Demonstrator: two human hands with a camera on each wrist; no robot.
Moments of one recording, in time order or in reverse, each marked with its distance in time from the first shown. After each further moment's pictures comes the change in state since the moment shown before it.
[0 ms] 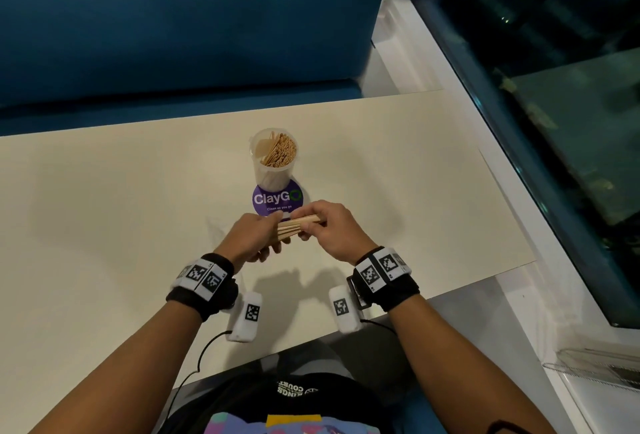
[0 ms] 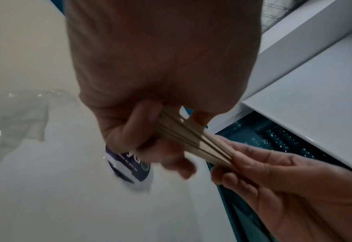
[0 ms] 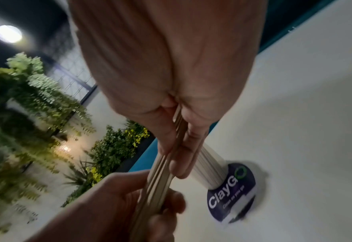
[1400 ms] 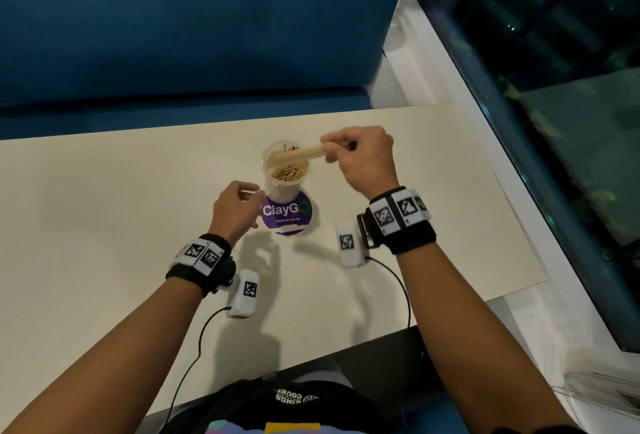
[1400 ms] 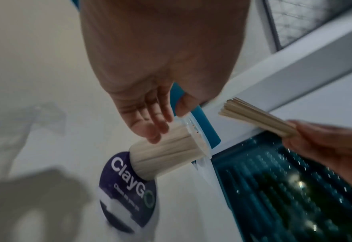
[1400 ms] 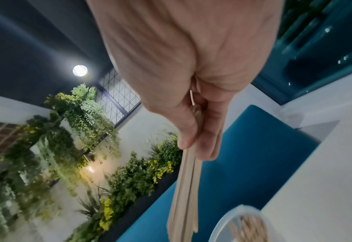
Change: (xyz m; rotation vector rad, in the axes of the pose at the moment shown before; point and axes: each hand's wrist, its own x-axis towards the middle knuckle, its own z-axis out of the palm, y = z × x) left_hand 0.052 0.008 -0.049 -0.146 0.371 0.111; right_hand 0.070 -0.096 -0.061 -0.117 0.449 -0.154
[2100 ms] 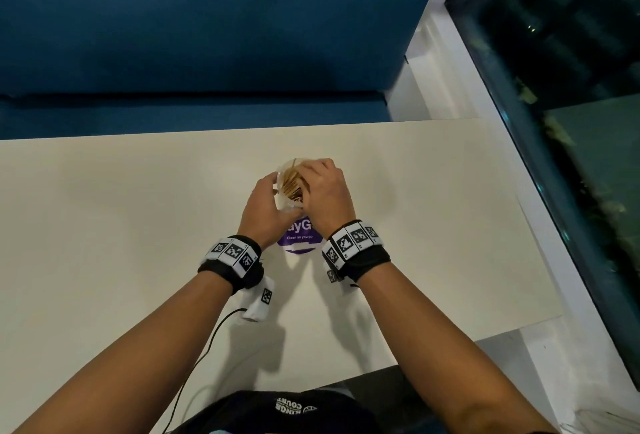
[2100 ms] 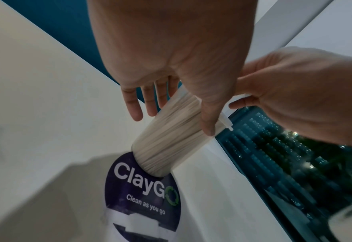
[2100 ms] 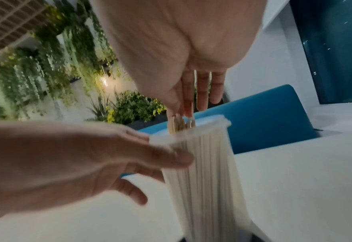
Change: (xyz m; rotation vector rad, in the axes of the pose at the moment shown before) left_hand 0.043 0.008 0.026 0.162 -0.041 0.304; right_hand 0.025 0.047 0.110 -0.534 -0.112 -0.394
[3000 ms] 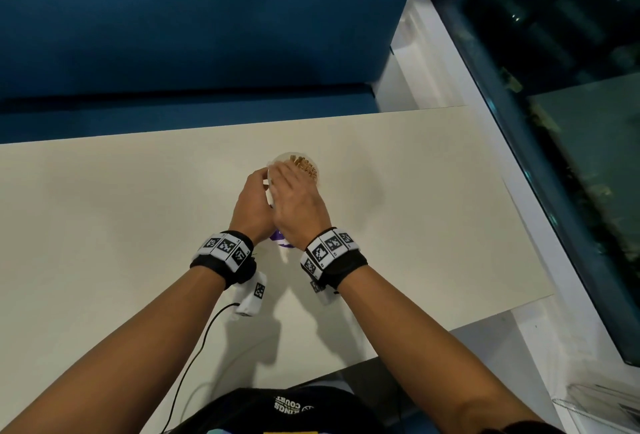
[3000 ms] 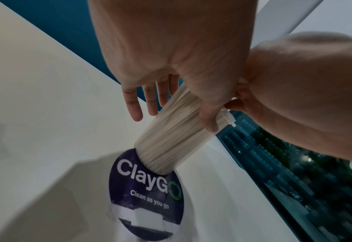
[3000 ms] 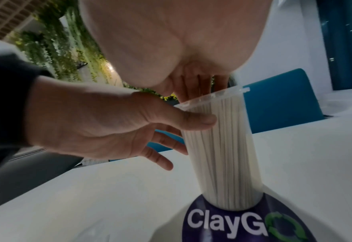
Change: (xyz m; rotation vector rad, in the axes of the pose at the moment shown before) left_hand 0.003 -0.011 0.004 0.051 0.014 0.038; right_hand -0.023 -0.013 0.039 -0.167 -0.154 -0.086
